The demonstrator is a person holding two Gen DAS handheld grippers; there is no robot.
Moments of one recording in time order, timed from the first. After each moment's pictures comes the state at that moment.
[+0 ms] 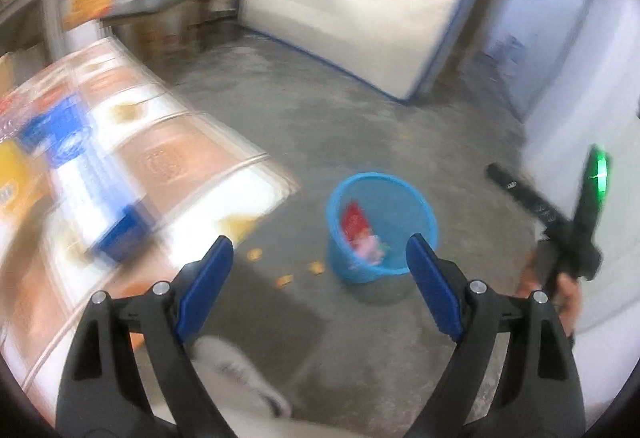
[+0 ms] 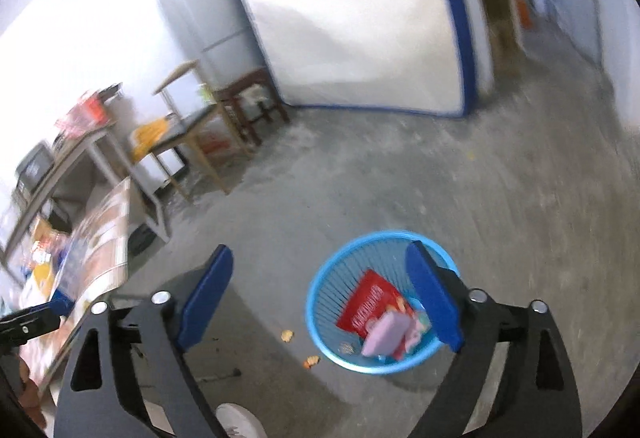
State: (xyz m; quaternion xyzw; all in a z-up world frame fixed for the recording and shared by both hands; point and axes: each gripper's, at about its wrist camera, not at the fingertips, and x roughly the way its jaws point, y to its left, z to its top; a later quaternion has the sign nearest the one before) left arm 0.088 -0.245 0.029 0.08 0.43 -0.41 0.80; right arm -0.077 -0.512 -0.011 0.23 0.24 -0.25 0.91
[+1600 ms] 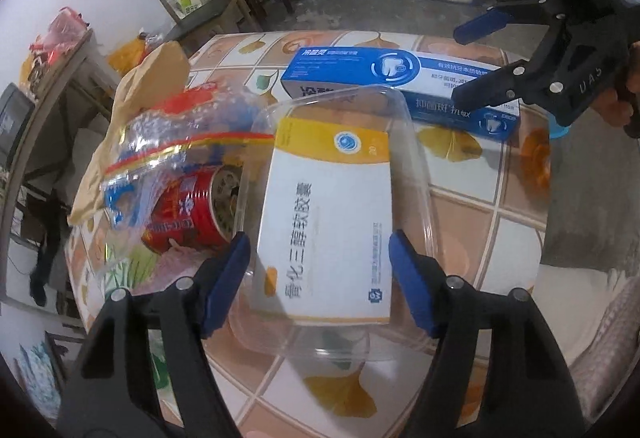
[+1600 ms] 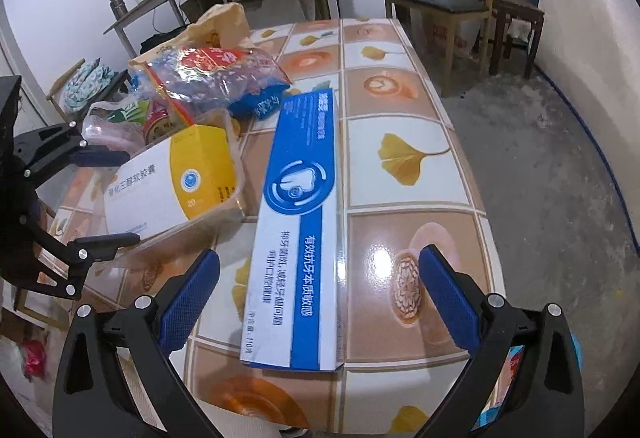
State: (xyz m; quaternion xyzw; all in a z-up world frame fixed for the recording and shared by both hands) left arm 0.214 -0.091 0.043 0.36 0.39 -0.33 0.78; right arm 0.197 -0.277 0.018 0.06 0.47 0.11 0.88
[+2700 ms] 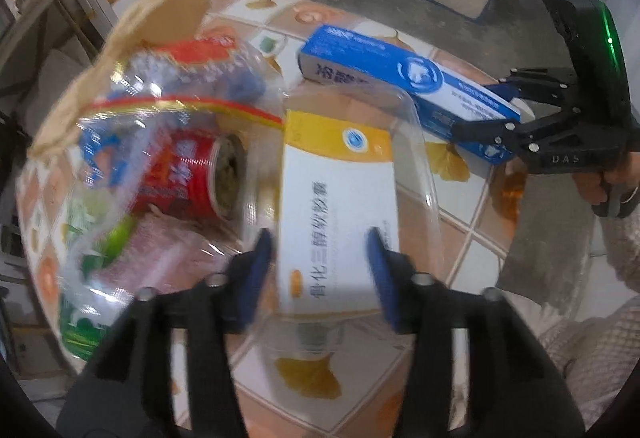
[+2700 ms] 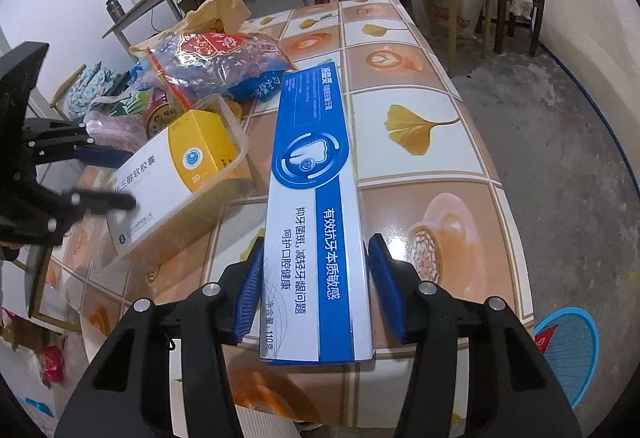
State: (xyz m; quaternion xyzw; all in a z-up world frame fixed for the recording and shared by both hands) left arm 0.251 -0.077 0.051 0.24 0.52 -0.34 0.75; right arm 0.195 -0.277 0.009 0.08 0.48 0.12 0.86
